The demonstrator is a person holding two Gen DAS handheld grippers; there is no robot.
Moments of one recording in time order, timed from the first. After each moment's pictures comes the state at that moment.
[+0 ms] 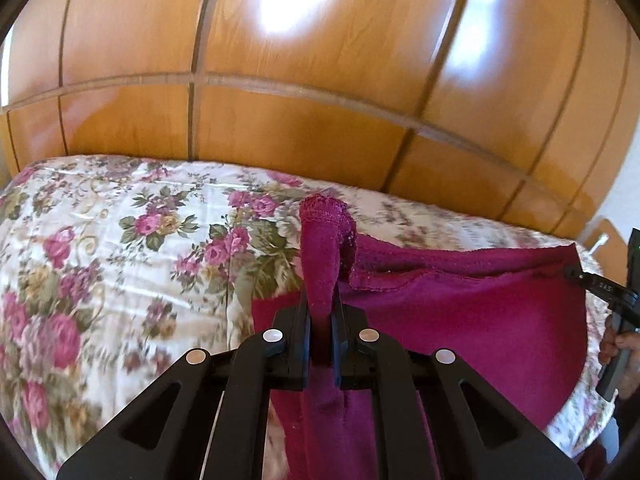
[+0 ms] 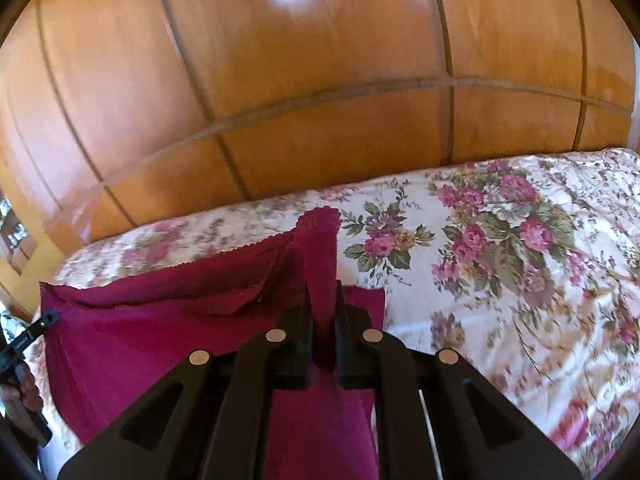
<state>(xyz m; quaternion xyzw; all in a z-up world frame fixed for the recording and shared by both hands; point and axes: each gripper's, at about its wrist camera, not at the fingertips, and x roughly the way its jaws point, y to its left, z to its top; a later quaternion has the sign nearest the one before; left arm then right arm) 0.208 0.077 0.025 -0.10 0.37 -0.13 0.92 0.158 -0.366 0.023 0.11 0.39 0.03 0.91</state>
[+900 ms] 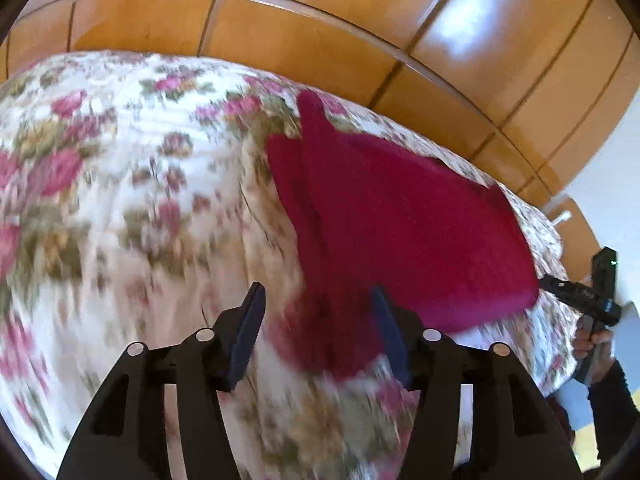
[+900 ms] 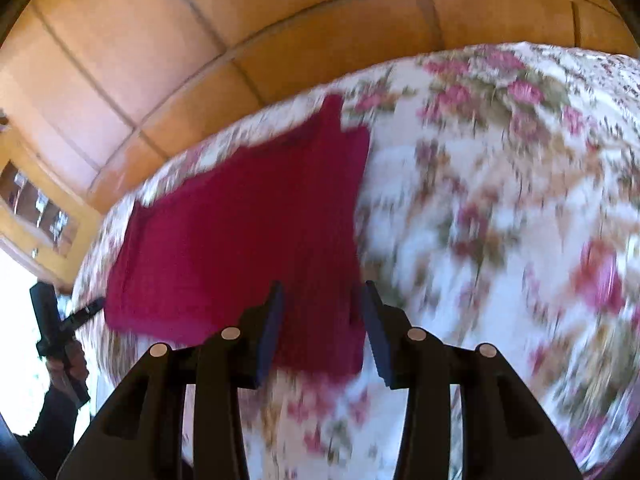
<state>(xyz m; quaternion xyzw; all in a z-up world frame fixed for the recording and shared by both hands) 0.086 0.122 -0.037 -0.16 0.44 -0.20 0.86 0.015 -0.392 -0.023 0.18 0.48 0.14 0.85</state>
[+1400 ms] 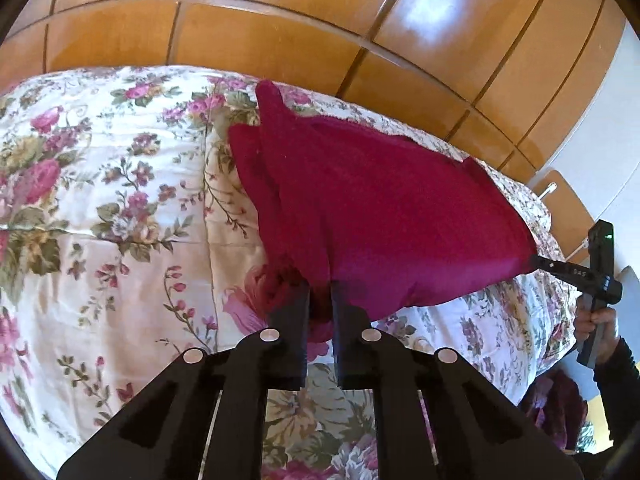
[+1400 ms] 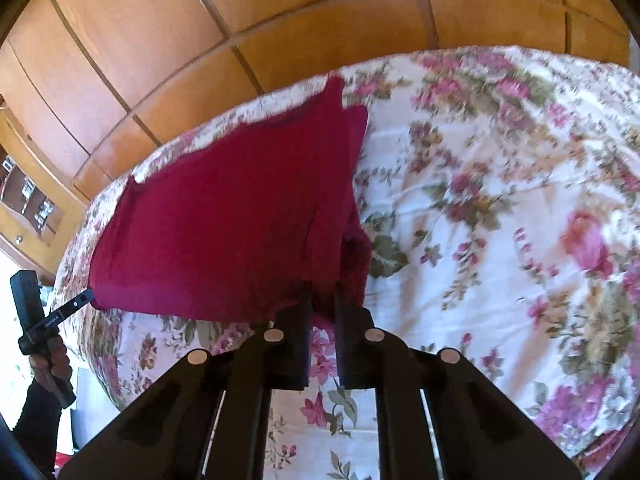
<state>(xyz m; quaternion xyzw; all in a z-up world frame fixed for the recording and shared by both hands) 0.072 0.104 -0.032 -0.13 0.42 -0.23 0.87 -0.010 -0.392 -0.009 0.15 0.45 0.10 0.88</state>
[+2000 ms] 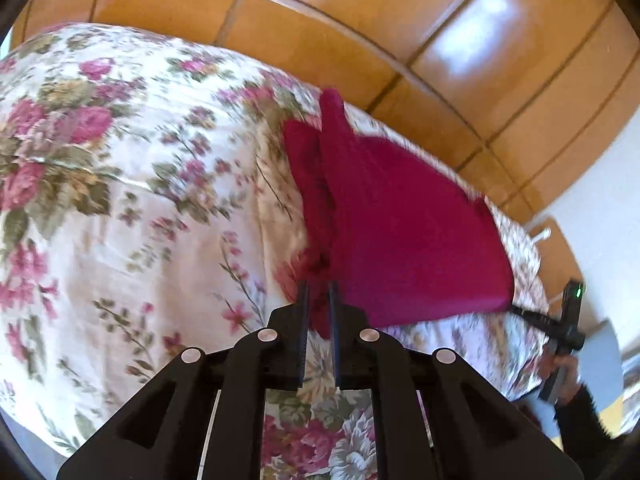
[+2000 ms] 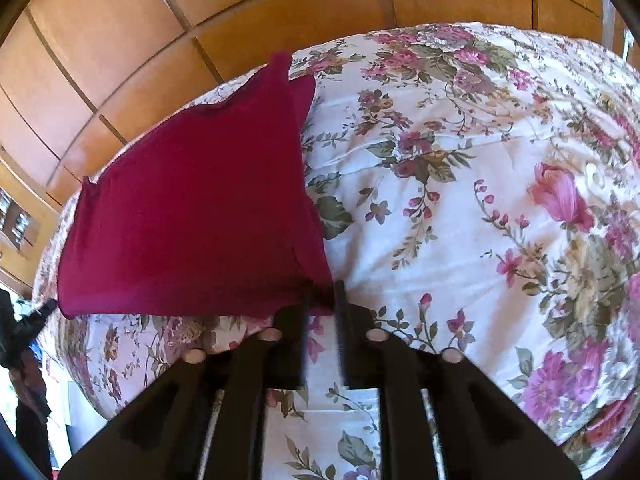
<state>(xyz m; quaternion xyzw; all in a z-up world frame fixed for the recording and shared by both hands) 0.053 0.153 -0.031 -0.23 0.43 -0.20 0.85 -0.016 -0.401 -0.041 0.14 0.48 0.03 0.86</state>
